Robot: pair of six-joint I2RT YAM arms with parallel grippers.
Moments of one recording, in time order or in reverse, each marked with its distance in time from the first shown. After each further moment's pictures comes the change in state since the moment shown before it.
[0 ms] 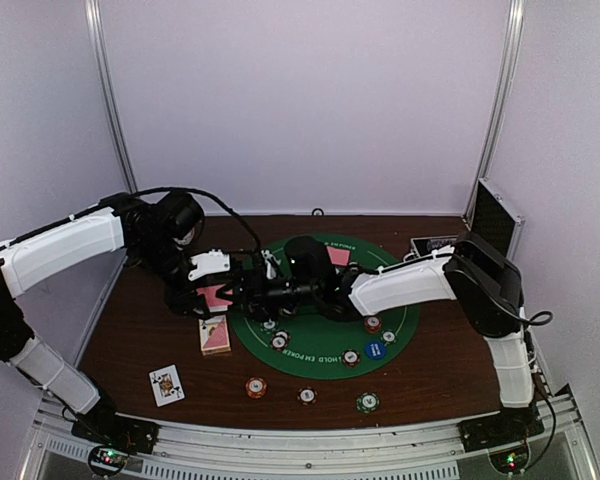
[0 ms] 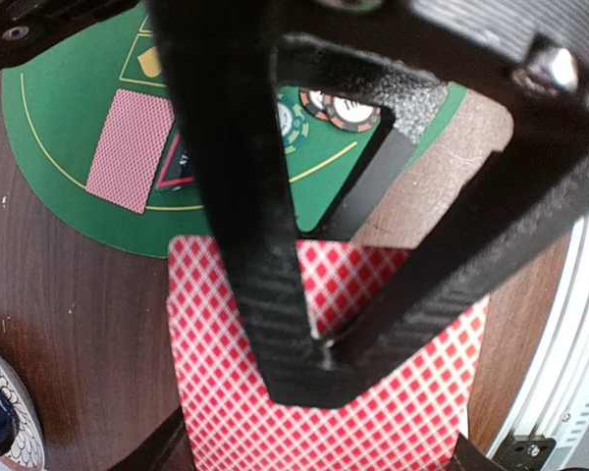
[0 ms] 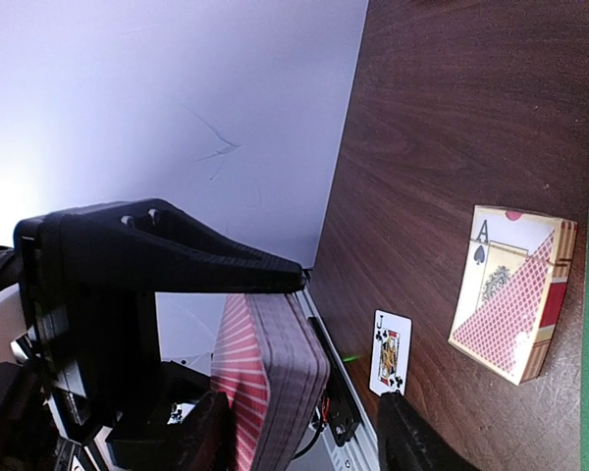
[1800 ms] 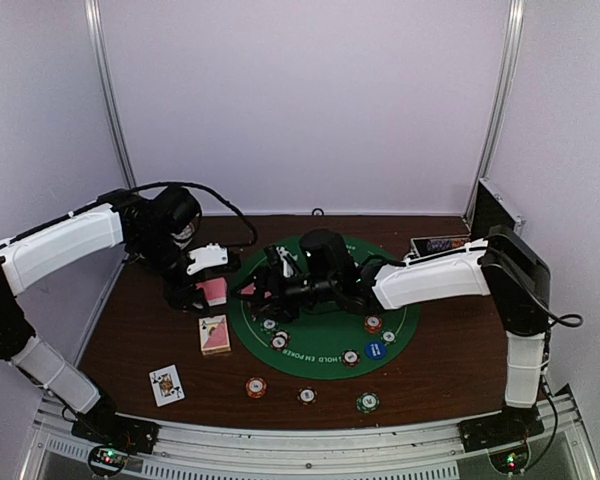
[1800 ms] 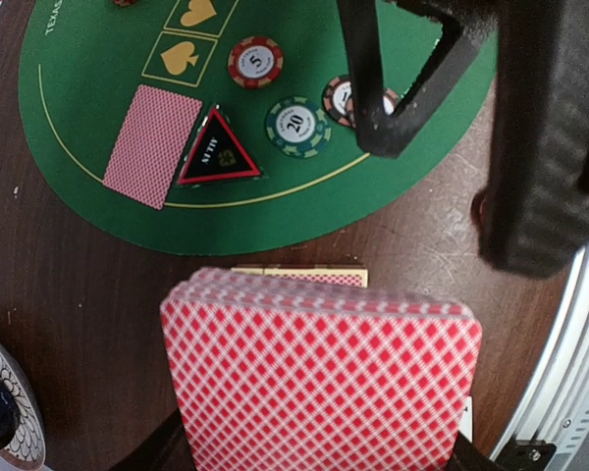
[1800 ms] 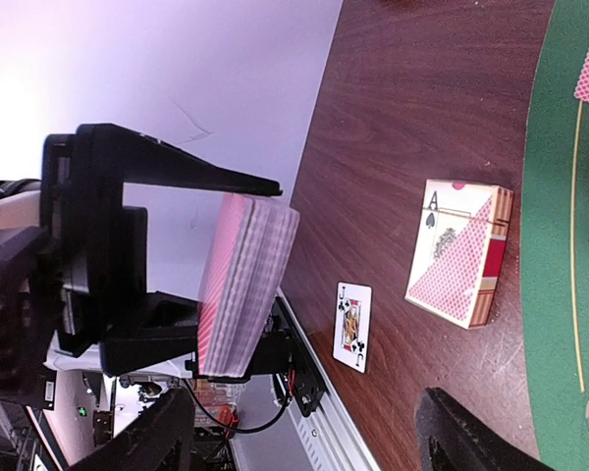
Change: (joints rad) left arm 0.029 0.011 0.019 0.002 0.009 -0.001; right arm -0.021 -0.181 -0.124 -0.173 0.020 -0.143
